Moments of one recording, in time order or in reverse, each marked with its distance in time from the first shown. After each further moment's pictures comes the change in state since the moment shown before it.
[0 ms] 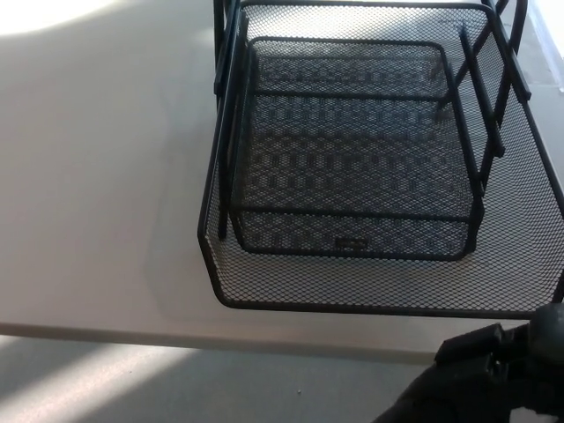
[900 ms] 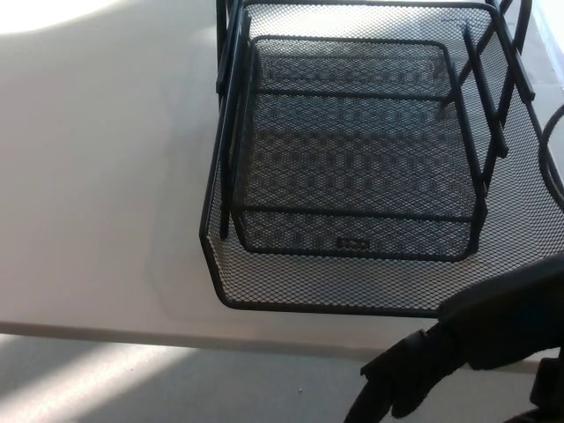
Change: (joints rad) left_arm -0.009 0.000 0.000 0.021 0.001 -0.008 -0.009; right_arm -0.629 0.126 0.599 0.170 -0.129 0.376 0.240
